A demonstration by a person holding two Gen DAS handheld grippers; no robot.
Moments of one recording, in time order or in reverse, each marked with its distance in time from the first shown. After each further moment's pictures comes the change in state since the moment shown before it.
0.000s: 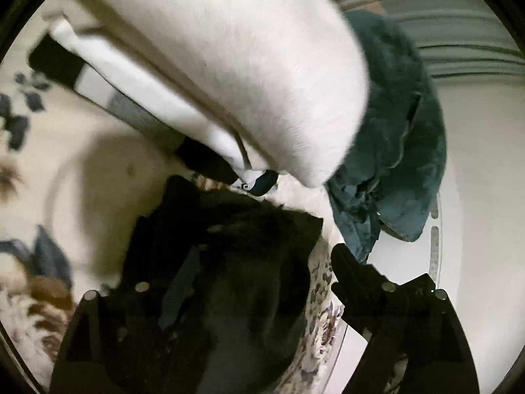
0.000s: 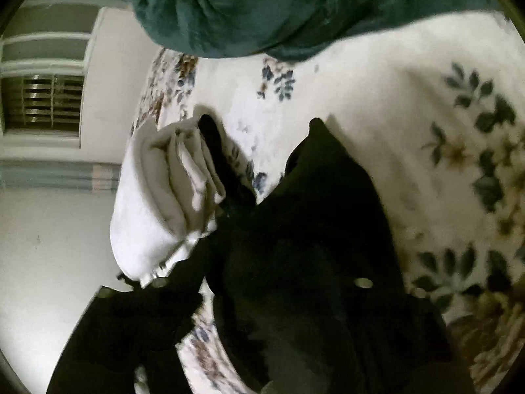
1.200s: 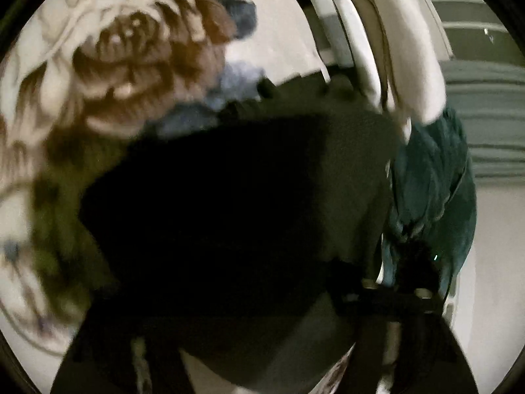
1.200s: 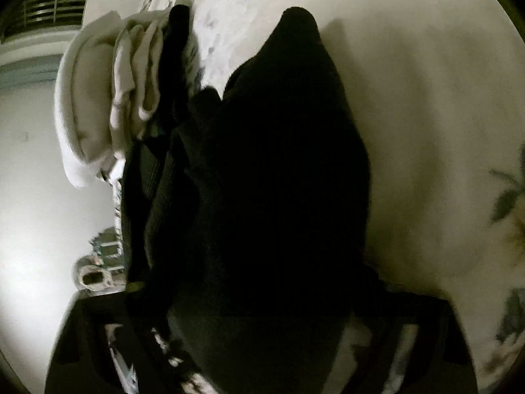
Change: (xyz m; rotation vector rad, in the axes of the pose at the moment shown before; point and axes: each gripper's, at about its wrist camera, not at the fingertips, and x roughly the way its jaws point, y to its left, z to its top) left arm 0.039 0.069 -0.173 -0.437 -0.360 0.088; right arm 0.099 -0.077 0.024 -0.288 0.447 -0.038
